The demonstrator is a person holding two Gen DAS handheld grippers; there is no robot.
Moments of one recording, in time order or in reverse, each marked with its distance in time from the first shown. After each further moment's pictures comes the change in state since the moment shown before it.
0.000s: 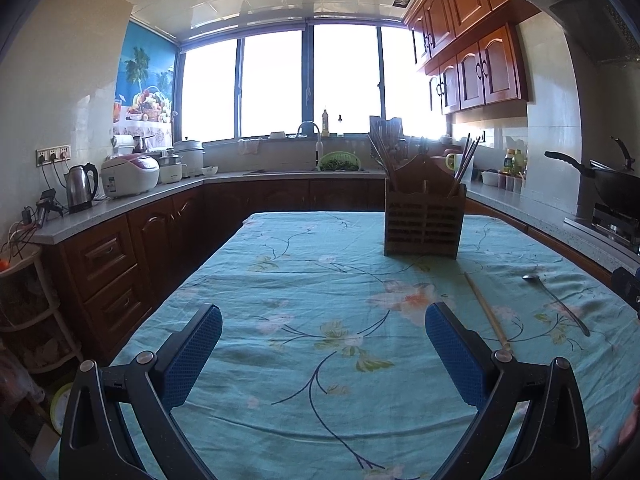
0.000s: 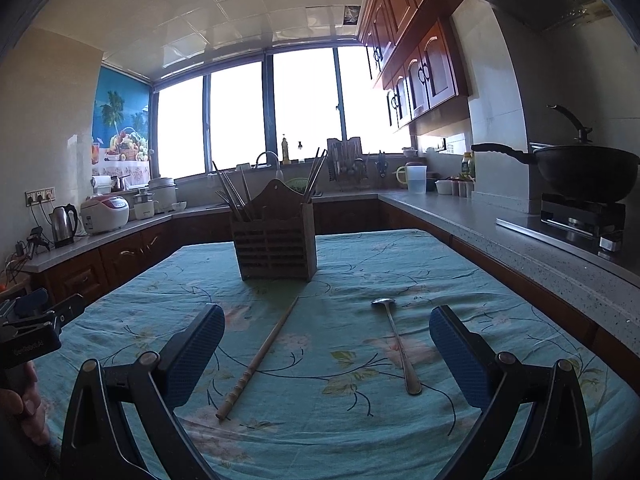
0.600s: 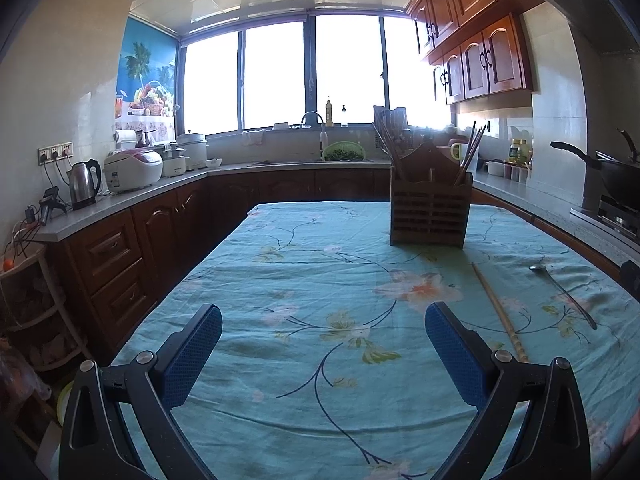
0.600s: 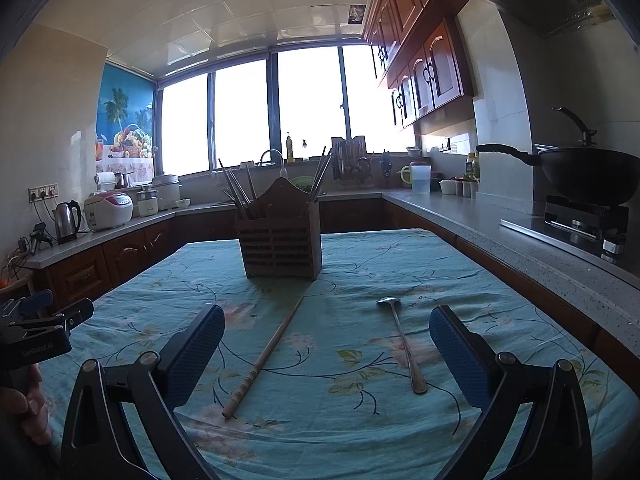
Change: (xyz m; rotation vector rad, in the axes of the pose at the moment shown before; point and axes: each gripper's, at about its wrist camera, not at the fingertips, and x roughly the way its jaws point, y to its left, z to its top) left arm 0.001 -0.002 0.001 0.007 0.029 0.017; right arm 0.000 0.003 0.001 -0.008 0.007 0.009
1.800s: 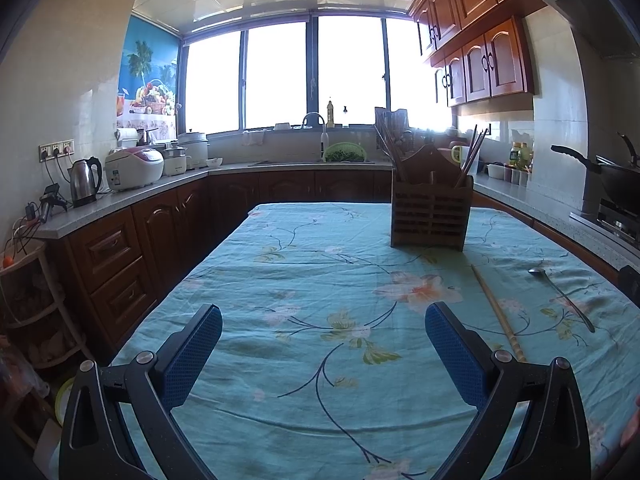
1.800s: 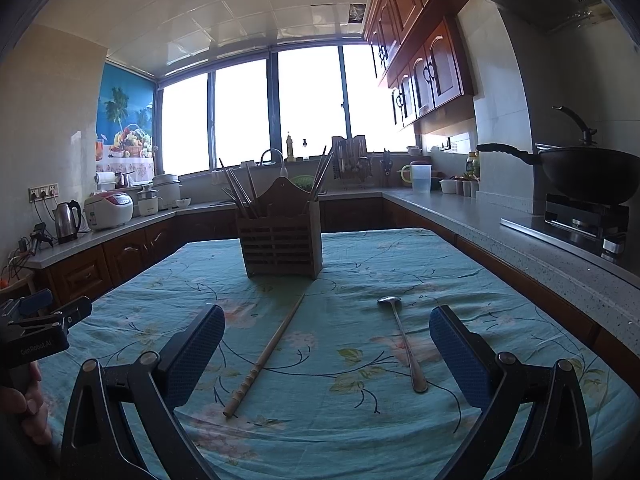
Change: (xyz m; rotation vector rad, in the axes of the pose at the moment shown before) left arm -0.003 -0.003 -0.003 -0.015 -0.003 0.001; right arm 0.001 0.003 -0.003 0.000 0.004 0.002
